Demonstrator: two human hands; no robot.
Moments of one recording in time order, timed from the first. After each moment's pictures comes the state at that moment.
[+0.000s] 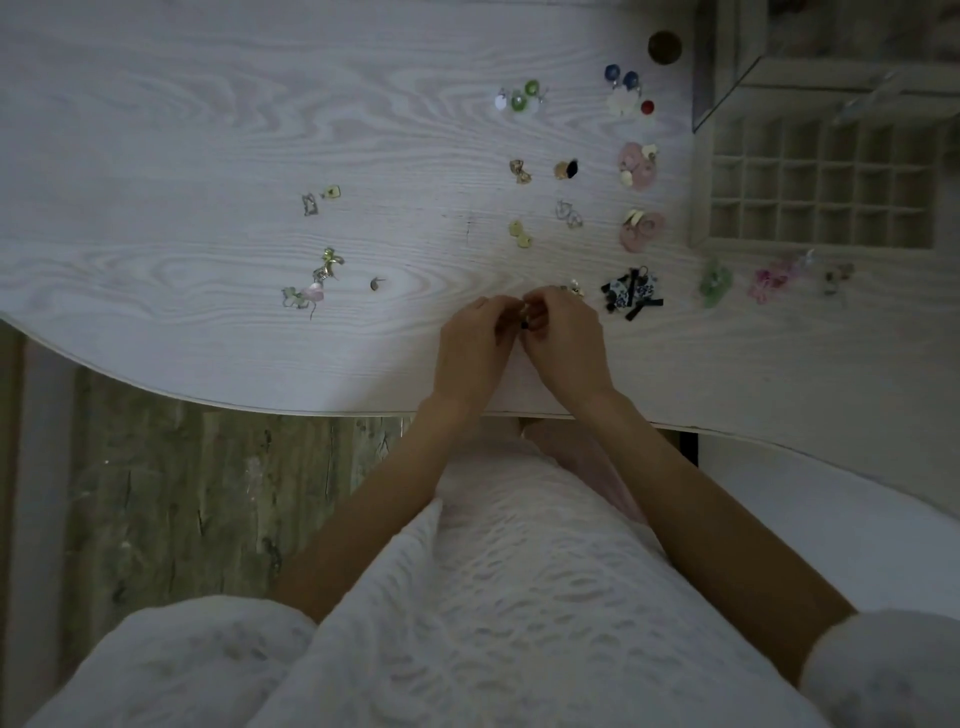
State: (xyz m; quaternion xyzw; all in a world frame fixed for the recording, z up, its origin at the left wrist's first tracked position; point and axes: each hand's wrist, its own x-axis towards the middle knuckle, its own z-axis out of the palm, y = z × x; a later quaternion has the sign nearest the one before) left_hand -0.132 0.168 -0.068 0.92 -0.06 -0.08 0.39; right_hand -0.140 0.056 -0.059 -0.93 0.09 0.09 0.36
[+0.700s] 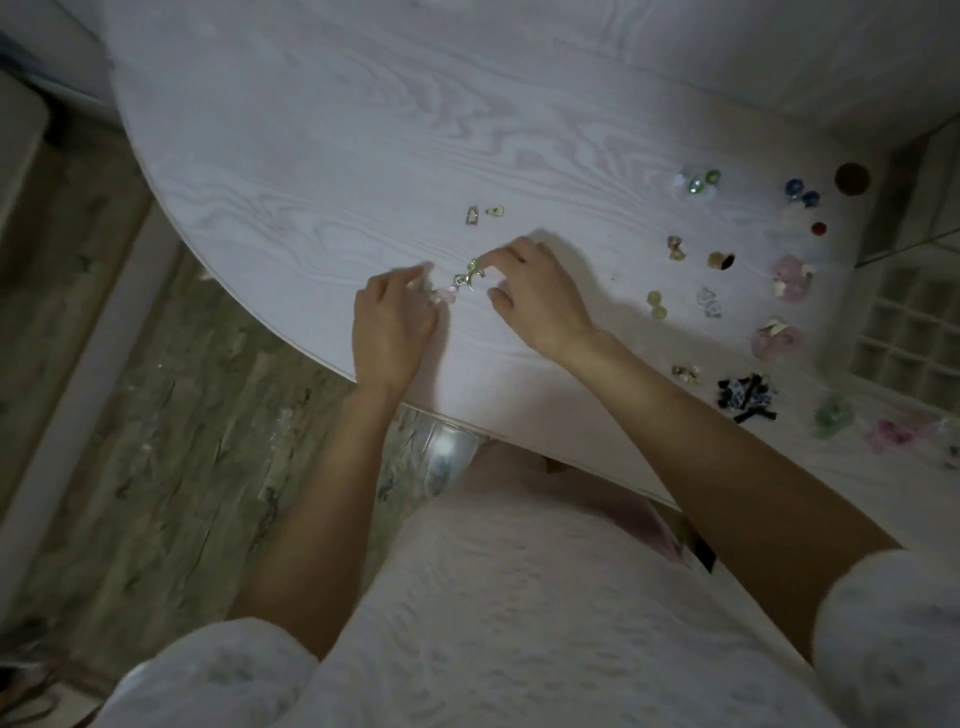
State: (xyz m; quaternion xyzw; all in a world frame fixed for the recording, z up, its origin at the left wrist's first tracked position) left_hand -0.122 0.338 -0.062 0.93 0.19 0.03 0.32; right_hand -0.043 0.179 -0.045 -0.92 -0.25 0.14 0.27
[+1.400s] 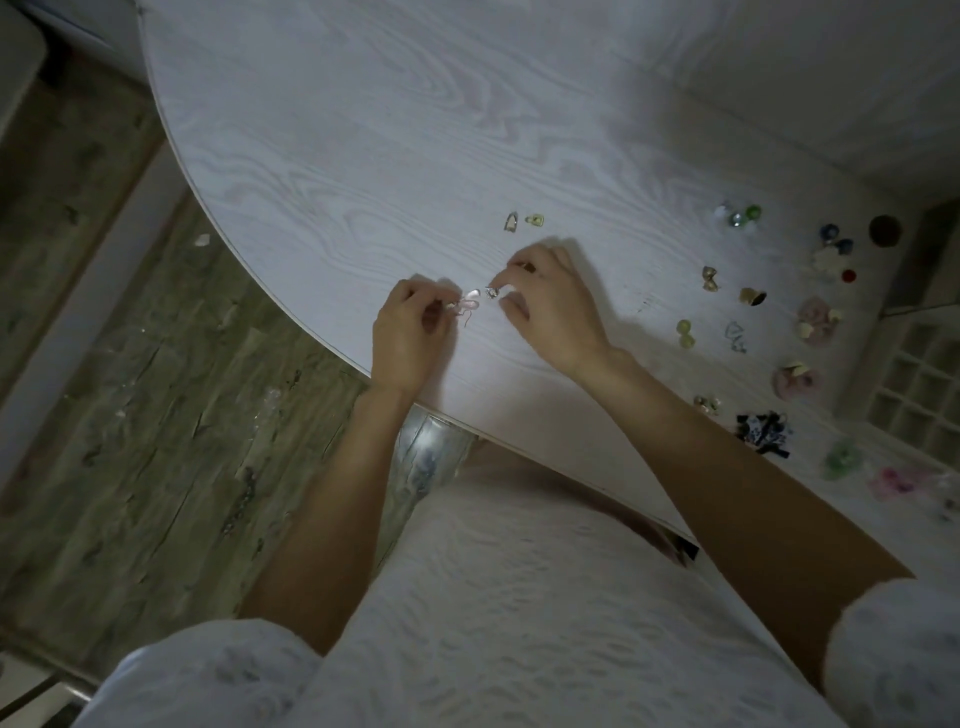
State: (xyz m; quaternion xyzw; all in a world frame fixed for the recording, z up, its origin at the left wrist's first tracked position) left_hand -0.124 0.352 -0.073 0.89 0.22 0.03 0.41; right_hand -0.040 0.199 -0.049 -0.91 -0.31 0.10 0.24
